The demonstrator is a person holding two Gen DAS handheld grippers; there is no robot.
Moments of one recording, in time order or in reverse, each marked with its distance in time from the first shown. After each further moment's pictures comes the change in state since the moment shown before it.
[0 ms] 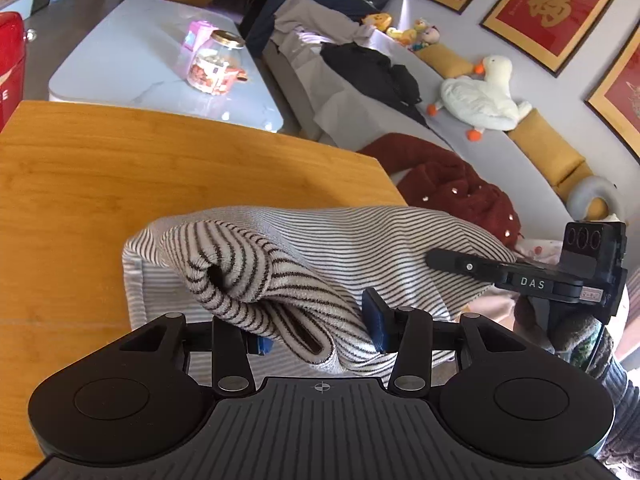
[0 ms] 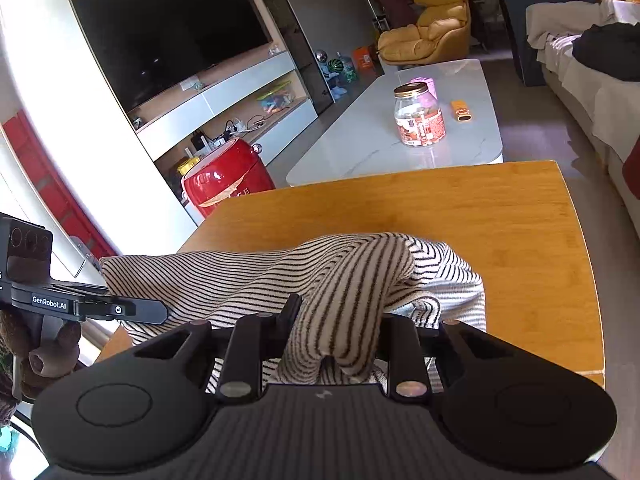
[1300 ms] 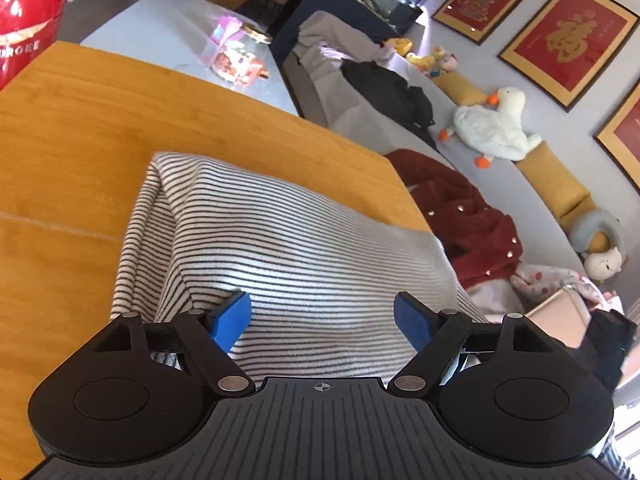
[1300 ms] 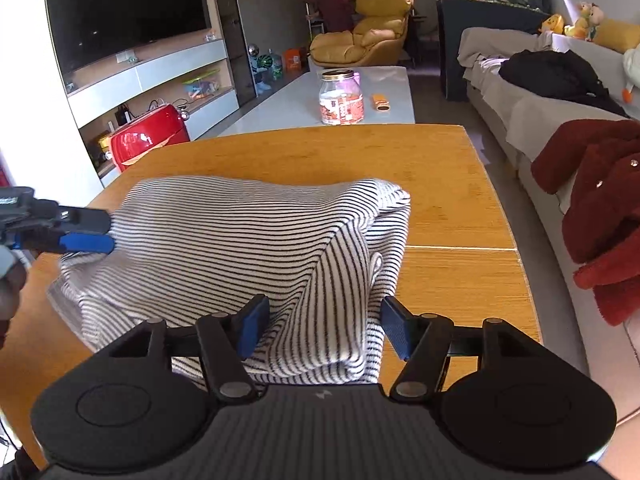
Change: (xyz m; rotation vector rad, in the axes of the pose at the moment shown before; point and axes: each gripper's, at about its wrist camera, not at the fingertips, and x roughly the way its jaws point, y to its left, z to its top) left arm 0.019 0.018 -0.034 -0.111 -0.085 0.042; right arm -0.023 0.019 -0.084 -0.043 -0.014 -0.268
